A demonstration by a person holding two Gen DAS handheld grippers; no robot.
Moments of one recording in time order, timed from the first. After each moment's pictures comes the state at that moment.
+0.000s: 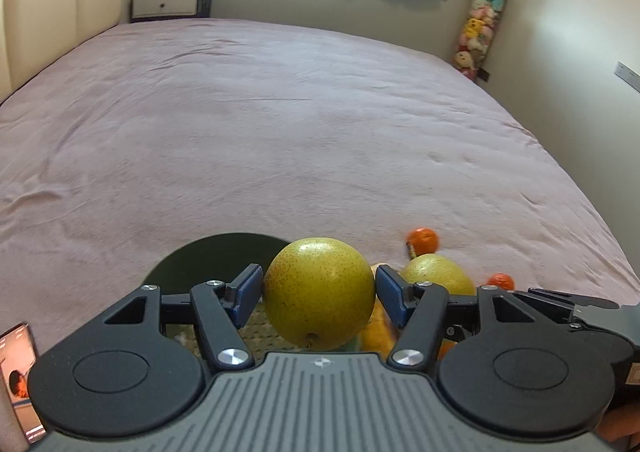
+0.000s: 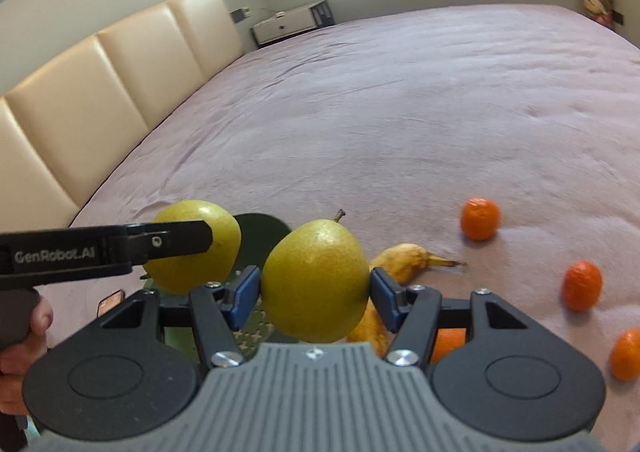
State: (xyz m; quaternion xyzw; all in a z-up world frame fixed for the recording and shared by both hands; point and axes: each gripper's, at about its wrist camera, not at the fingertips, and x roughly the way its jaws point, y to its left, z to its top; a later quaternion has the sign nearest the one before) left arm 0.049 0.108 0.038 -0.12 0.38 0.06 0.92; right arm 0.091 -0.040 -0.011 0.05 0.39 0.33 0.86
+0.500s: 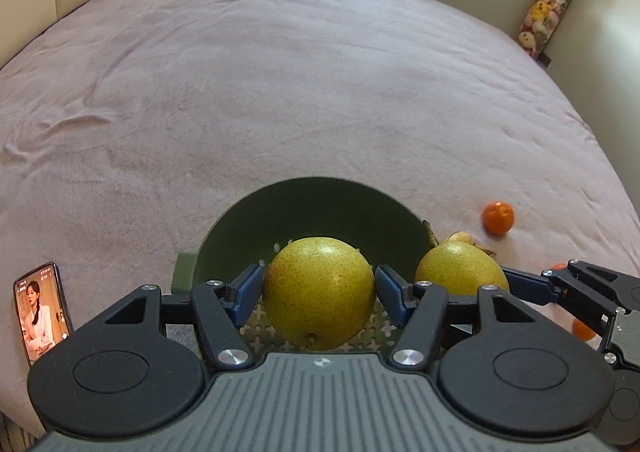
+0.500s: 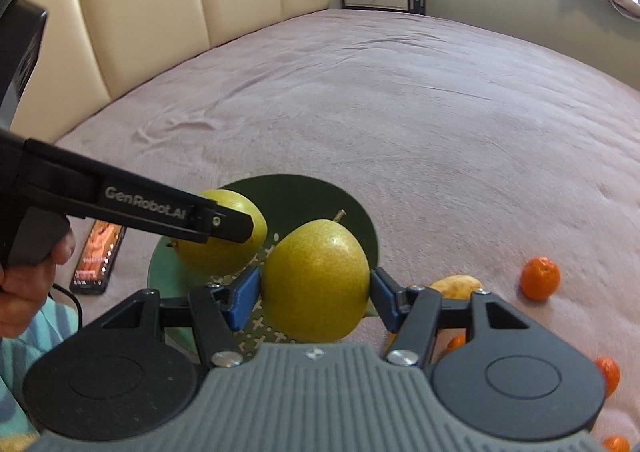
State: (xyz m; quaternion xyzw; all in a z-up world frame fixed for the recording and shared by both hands) left arm 0.048 0.162 0.002 -0.16 0.45 0.12 0.87; right arm 0.078 0.034 -0.021 -0.12 0.37 0.41 0.82
